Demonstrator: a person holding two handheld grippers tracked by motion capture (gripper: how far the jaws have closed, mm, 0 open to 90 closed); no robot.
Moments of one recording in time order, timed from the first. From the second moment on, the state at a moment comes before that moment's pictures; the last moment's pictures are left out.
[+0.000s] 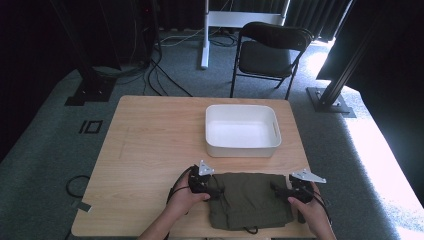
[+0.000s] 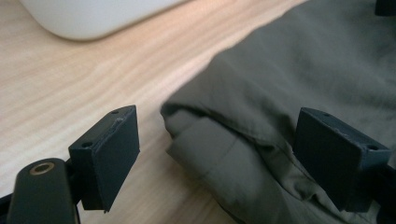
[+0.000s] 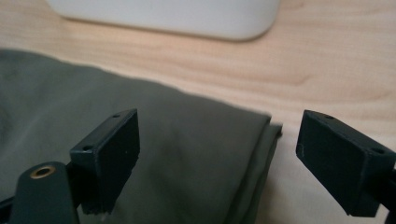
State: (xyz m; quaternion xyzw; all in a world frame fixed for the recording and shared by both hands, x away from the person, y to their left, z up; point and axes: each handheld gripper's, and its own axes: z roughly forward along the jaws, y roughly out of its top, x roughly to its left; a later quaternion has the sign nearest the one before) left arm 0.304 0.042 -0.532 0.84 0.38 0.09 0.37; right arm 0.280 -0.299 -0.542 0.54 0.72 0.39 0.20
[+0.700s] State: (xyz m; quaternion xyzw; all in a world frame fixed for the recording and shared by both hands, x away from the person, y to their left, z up) left arm 0.291 0.022 -0.556 0.84 0.37 0.14 0.37; right arm 0.279 -0.294 -0.561 0.53 0.74 0.37 0.19
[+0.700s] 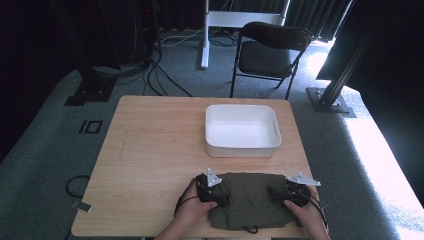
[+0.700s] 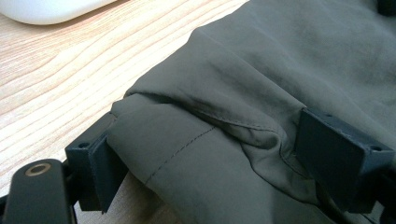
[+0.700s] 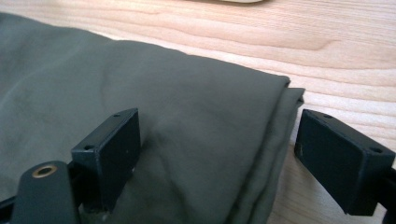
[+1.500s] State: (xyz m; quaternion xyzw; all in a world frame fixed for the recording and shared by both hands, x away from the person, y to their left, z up) left arm 0.300 0.016 -0.543 0.84 0.34 0.09 0.41; right arm 0.275 -0.272 -0.544 0.50 0.77 0.35 0.17
